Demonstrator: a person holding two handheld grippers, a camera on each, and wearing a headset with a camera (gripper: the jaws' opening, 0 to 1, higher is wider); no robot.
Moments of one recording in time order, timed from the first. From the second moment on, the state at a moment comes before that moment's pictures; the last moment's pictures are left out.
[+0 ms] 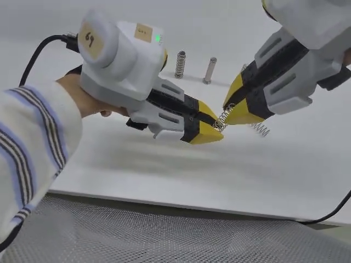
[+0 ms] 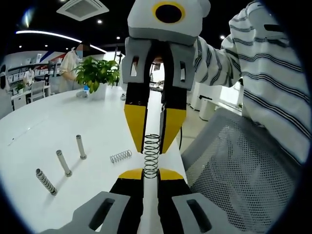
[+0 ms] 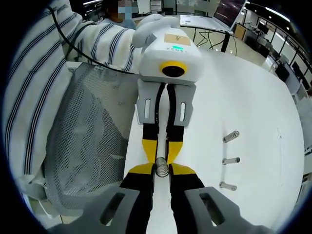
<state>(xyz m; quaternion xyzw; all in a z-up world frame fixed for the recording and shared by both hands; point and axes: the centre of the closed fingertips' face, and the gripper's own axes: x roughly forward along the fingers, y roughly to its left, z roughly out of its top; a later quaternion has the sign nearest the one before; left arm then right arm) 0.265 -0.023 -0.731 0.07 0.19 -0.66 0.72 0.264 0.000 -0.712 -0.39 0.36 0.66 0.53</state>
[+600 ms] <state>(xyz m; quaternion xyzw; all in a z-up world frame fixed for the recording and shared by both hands) 0.269 -0.023 -0.720 0.08 0.17 -0.66 0.73 0.263 0.000 -0.720 -0.40 0.37 0.66 0.52</state>
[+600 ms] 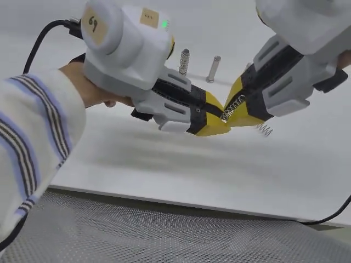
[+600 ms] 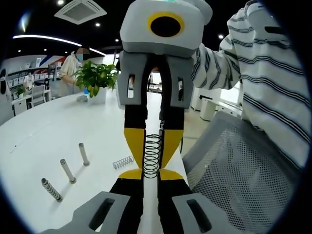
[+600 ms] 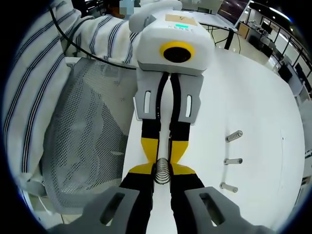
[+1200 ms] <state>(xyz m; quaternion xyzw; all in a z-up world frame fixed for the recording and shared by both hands) 0.275 -0.023 -0.718 0.08 0.17 -0.65 0.74 0.270 0.003 -0.718 -0.40 0.36 0.65 0.54</state>
